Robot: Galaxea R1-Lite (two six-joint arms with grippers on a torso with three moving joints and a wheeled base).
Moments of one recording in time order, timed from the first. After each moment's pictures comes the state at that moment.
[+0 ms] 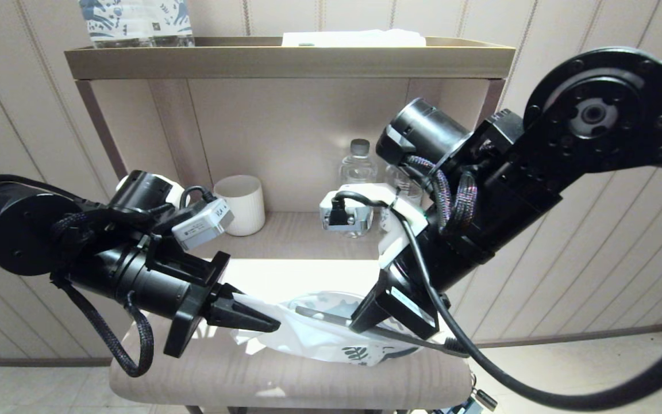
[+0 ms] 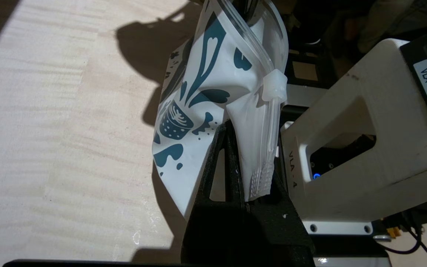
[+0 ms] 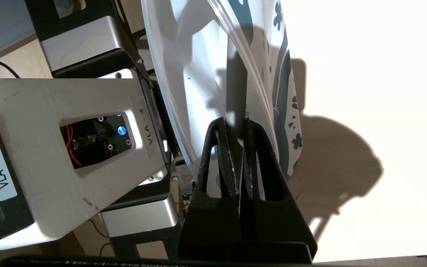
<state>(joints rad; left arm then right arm) -0.39 1.72 -1.10 0.38 -1.10 0.77 0.74 1.92 -1.93 1.04 0.40 -0.36</state>
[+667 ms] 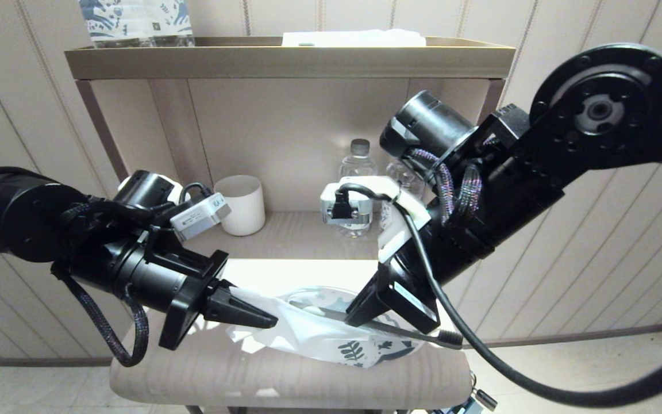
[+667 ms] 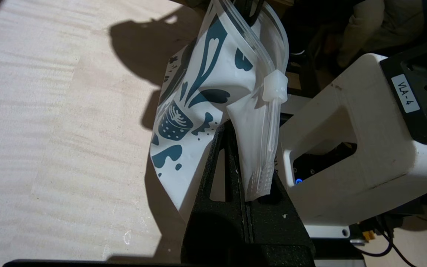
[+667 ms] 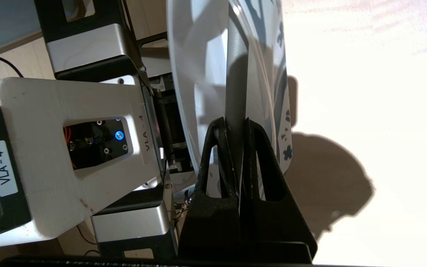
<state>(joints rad) -0.37 1.75 -1.15 0.47 -1.15 0.76 0.74 1.91 -1.93 1.01 0.44 -0.42</state>
